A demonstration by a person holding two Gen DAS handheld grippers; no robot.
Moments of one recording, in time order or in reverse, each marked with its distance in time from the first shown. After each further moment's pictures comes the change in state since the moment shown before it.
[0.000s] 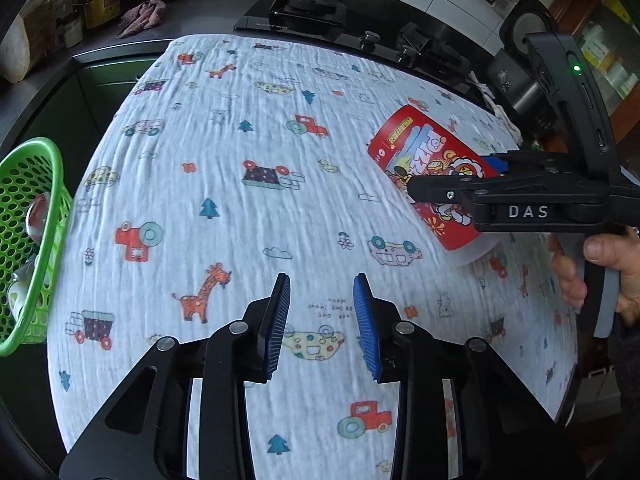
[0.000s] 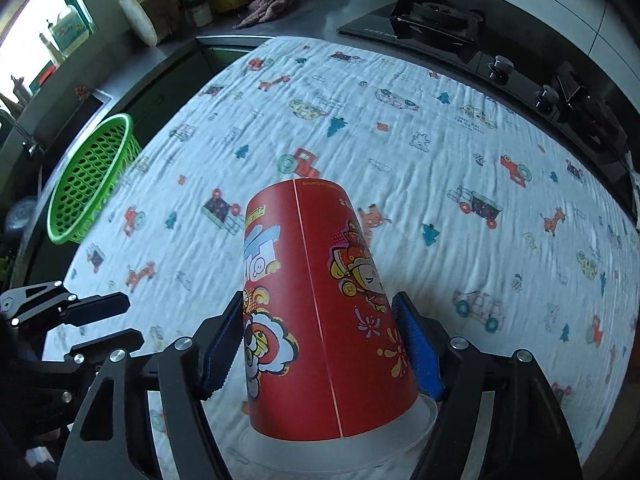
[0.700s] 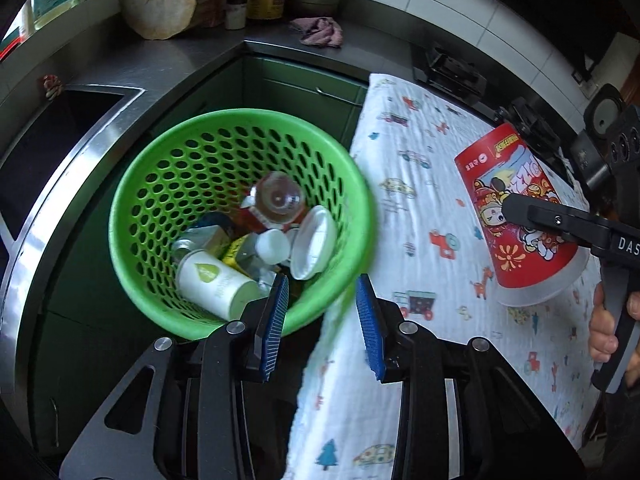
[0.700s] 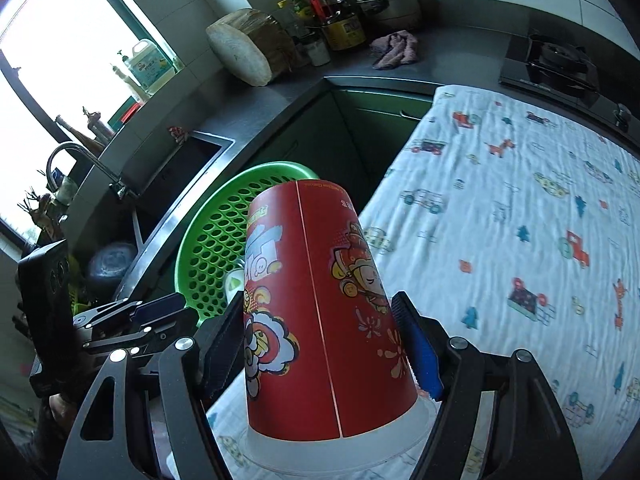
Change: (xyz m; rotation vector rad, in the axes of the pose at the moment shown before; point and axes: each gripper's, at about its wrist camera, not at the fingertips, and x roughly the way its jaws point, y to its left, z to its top) left arm -0.124 0.240 -0.037 -0.217 -0.111 0.214; right arm 0.017 0.223 0.062 0.018 -0.146 0.314
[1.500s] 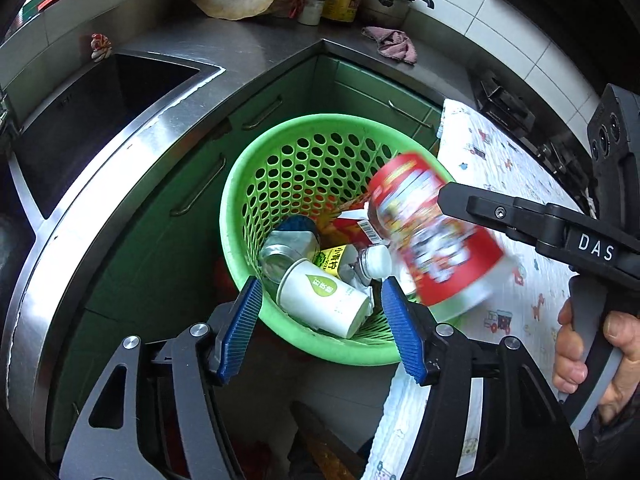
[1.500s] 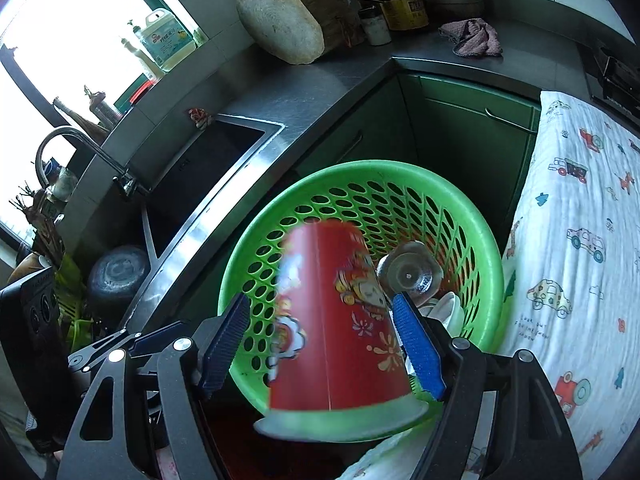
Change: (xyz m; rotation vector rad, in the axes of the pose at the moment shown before) left arm 0.001 0.109 0.010 -0.113 -0.007 0.035; right arm 0.123 0.113 0.042 -0.027 0.028 0.030
